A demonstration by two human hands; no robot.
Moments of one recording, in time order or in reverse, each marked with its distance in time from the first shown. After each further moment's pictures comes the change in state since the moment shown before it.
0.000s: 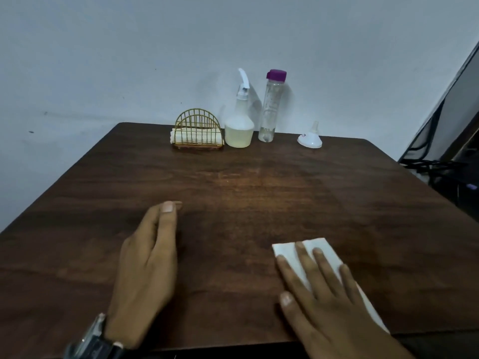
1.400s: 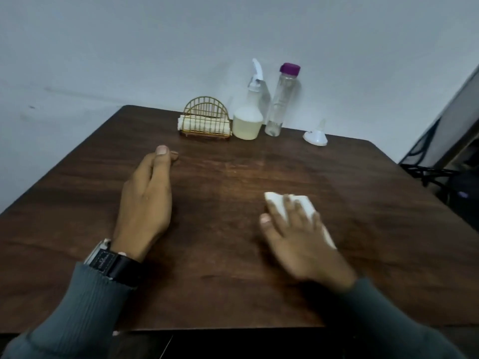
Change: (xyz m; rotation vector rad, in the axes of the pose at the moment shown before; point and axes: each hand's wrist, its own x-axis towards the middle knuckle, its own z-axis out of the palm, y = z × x) left_hand 0.067 -0.010 -0.011 -0.121 0.025 -0.022; right_hand 0.096 -0.027 -0.031 -0.004 -0.239 0.065
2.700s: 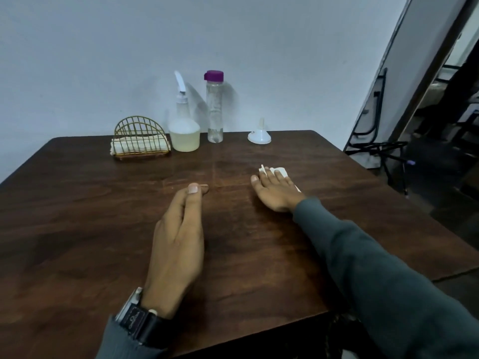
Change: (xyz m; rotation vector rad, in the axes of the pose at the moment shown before) left_hand -0.080 0.051 0.121 -0.139 -0.263 0.036; right_hand 0.098 0.136 -0.037 0.247 0.103 0.132
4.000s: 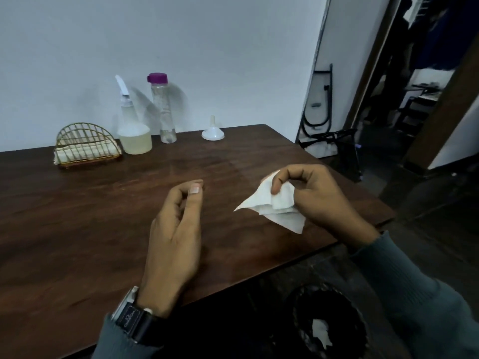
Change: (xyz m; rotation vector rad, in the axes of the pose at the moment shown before) left_hand -0.047 0.022 0.058 -0.138 -0.170 0.056; right_hand -0.200 0.070 -0.053 0.805 0.466 -0.378
